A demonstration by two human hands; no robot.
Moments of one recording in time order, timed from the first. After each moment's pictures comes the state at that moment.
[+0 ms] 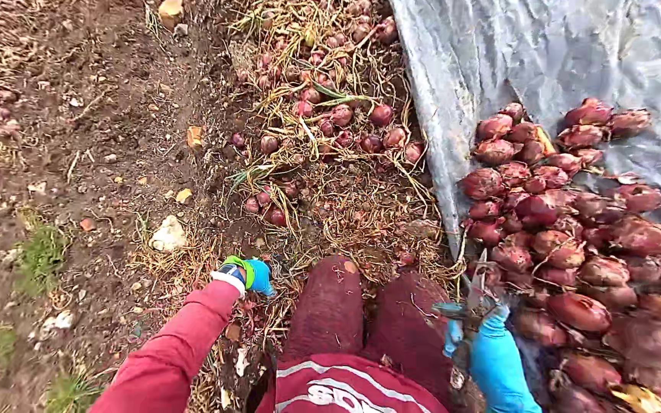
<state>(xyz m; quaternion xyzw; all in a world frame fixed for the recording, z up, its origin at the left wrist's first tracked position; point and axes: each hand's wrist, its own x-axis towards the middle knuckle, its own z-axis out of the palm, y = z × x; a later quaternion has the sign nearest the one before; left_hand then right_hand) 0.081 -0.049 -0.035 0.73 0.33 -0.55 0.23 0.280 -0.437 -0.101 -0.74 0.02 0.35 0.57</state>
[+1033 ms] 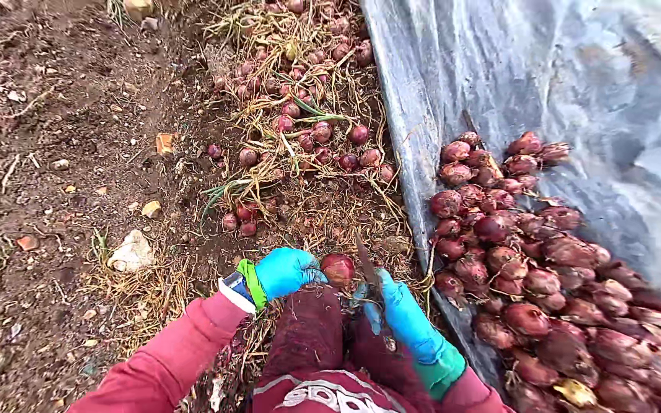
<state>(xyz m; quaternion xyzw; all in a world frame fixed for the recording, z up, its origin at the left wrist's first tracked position) 0.147 -0.049 -0.004 0.86 0.18 -0.19 0.44 0.285 -0.302 -0.056 -0.63 -0.19 0.51 0.56</state>
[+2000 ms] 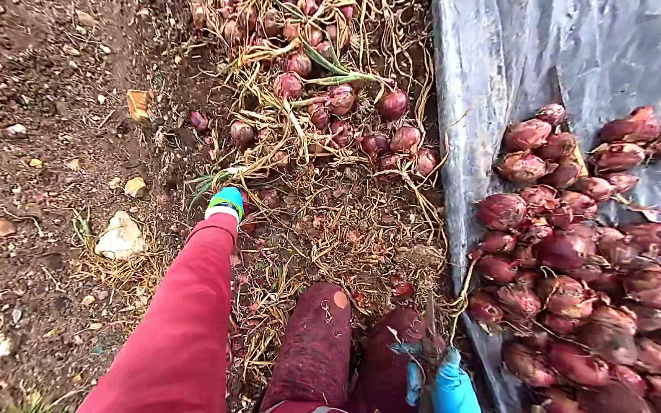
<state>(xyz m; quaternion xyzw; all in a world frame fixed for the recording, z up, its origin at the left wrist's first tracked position) 0.223 0.134 -0.118 0.82 0.45 -0.36 0.03 0.285 -0.325 -0.079 -0.74 0.06 0.47 0.48</state>
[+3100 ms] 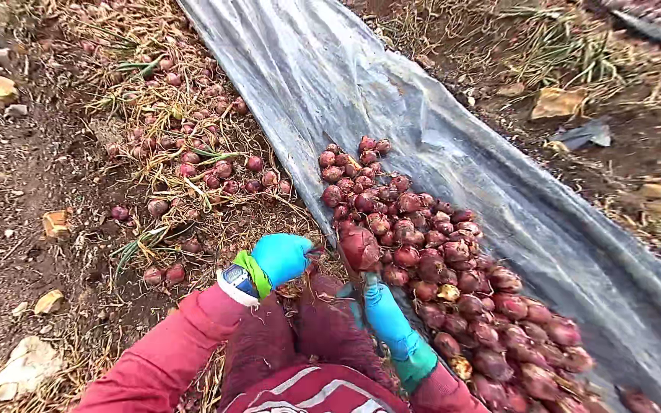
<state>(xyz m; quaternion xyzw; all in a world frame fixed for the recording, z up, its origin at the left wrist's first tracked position) 0.266 -0.184 0.072 0.95 0.03 -0.25 0.19 0.272 -0.449 -0.020 -0.73 -0.10 0.30 0.61</state>
